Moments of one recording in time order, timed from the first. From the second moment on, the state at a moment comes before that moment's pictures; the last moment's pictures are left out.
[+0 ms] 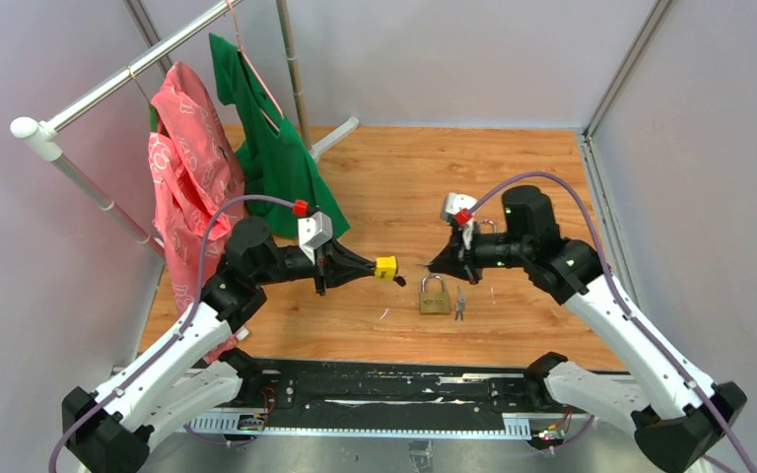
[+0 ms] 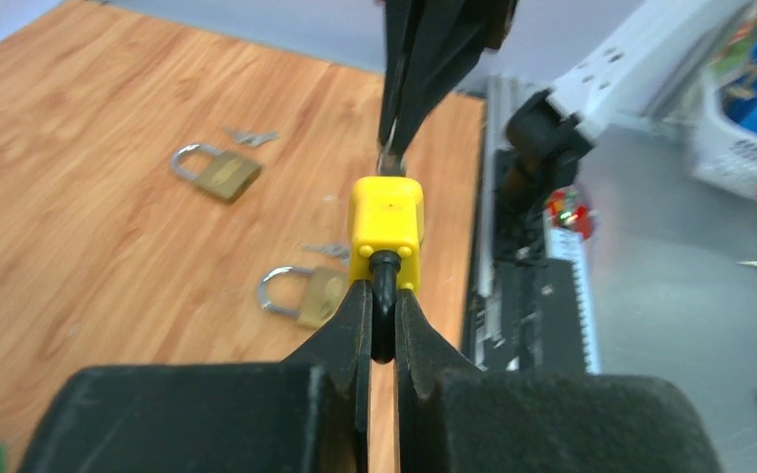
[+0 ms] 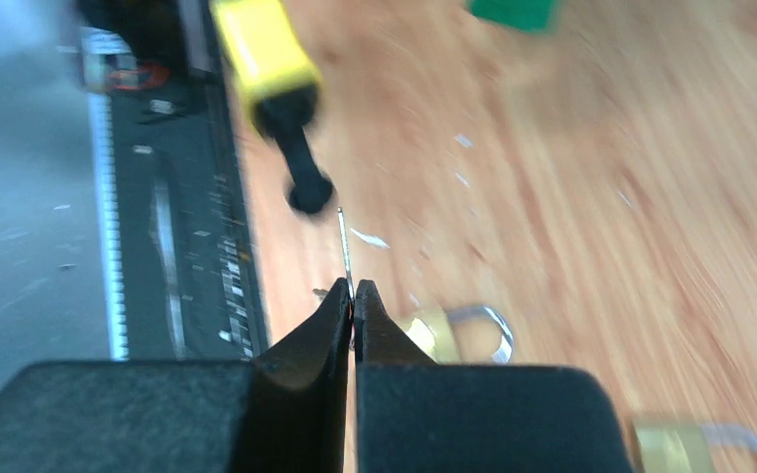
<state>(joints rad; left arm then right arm) -0.61 0.82 0.65 0.17 0.83 -0.15 0.63 0.99 1.06 -0.60 -0.74 -0.31</state>
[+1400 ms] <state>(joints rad) -0.41 0.74 0.66 -0.31 0.80 0.26 0.60 1.75 0.68 0.44 -0.33 0.82</state>
